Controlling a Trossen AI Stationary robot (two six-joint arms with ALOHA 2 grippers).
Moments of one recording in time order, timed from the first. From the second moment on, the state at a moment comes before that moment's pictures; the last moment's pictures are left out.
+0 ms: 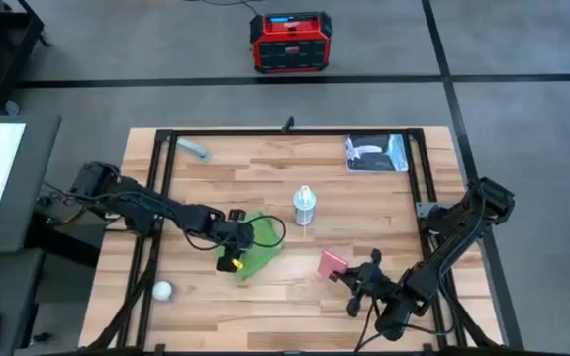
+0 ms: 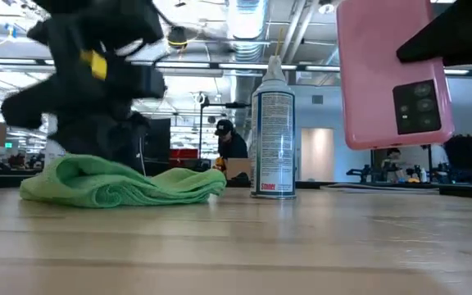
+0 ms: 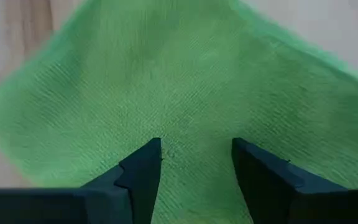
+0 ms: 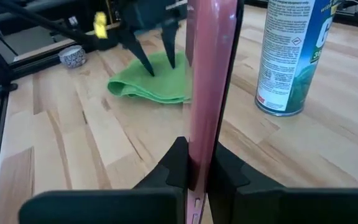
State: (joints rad) left arm -0.22 1.55 0.74 -0.39 -0.11 -0.06; right arm 0.89 1.66 0.90 -0.28 1.14 1.20
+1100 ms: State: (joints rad) left arm -0.24 1.60 0.73 0.48 0.12 0.14; right arm 0.85 1.66 0.90 0.32 1.05 0.51
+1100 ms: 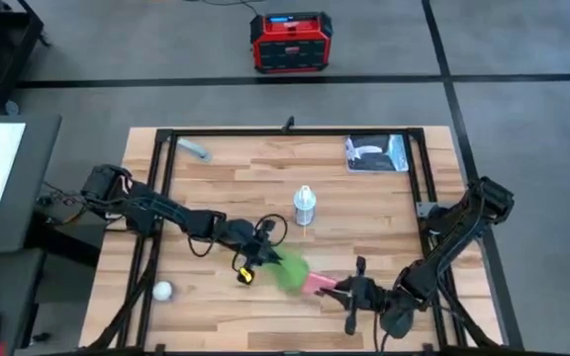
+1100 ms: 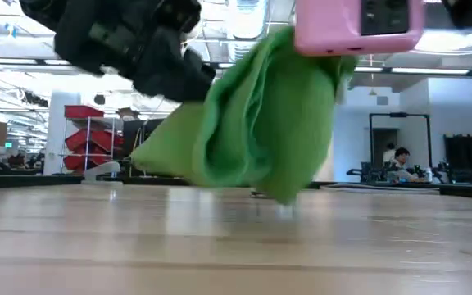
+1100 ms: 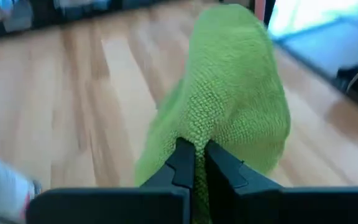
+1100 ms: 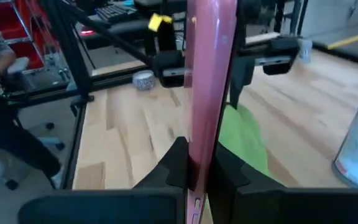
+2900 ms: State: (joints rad) left arm -0.23 1.60 0.73 0.64 0.24 0.13; right arm 0.76 1.66 0.90 0.55 1.14 0.13
